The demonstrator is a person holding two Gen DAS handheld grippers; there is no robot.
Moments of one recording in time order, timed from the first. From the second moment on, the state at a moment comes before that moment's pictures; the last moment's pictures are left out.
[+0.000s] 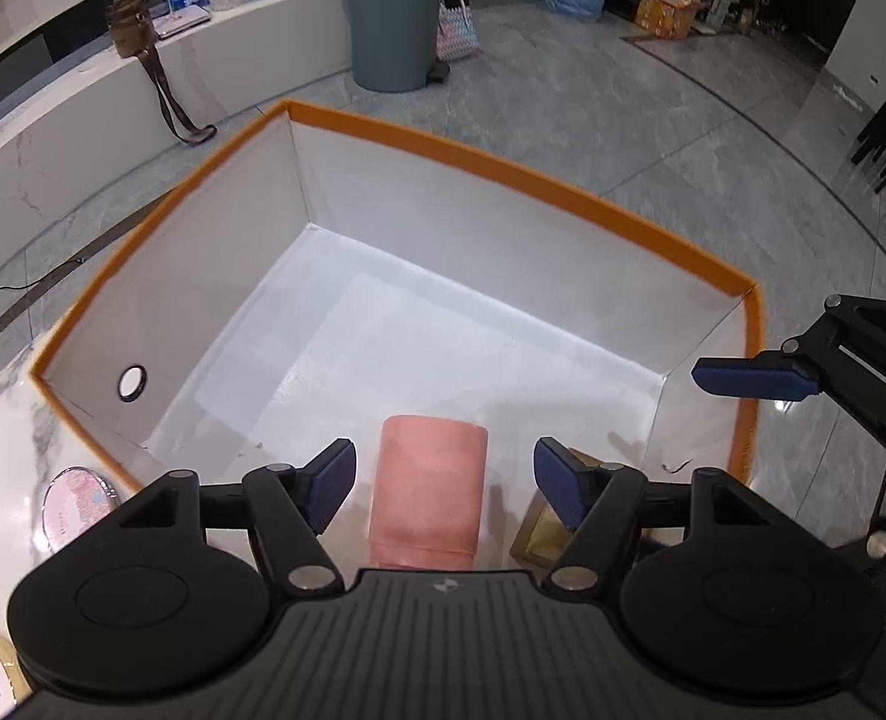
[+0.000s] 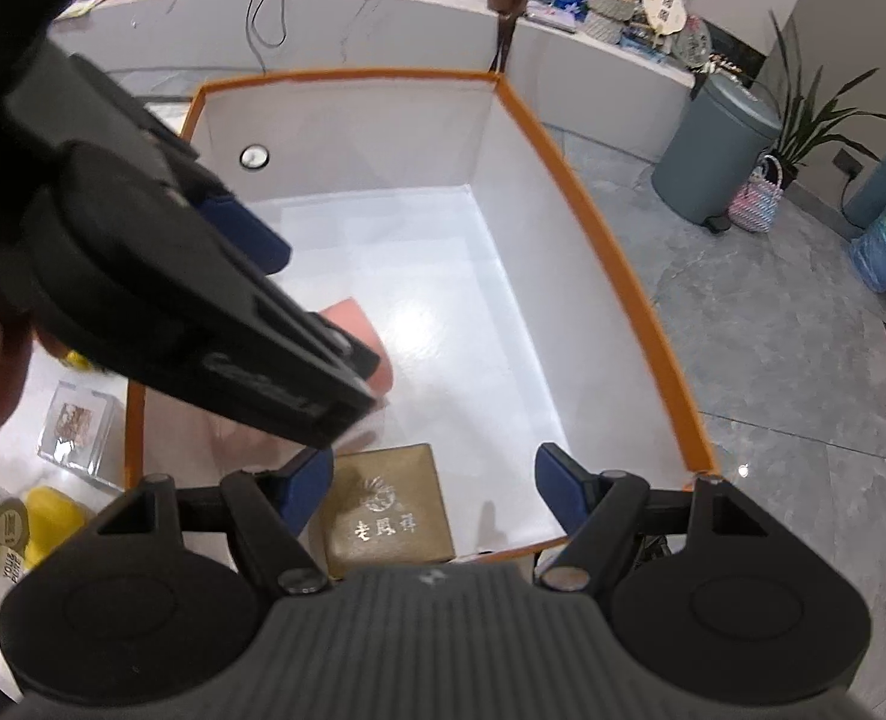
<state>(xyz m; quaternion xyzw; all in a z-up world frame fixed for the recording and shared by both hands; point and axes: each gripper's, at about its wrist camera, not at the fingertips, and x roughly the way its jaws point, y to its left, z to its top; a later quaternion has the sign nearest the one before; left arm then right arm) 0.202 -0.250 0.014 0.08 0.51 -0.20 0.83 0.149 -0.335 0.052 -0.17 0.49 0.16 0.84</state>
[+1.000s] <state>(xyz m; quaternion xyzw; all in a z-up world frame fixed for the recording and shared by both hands) 0.060 -0.107 0.059 -0.05 0.43 -0.13 0.89 0.107 -0.264 0.096 -0.20 0.43 0.20 0.86</state>
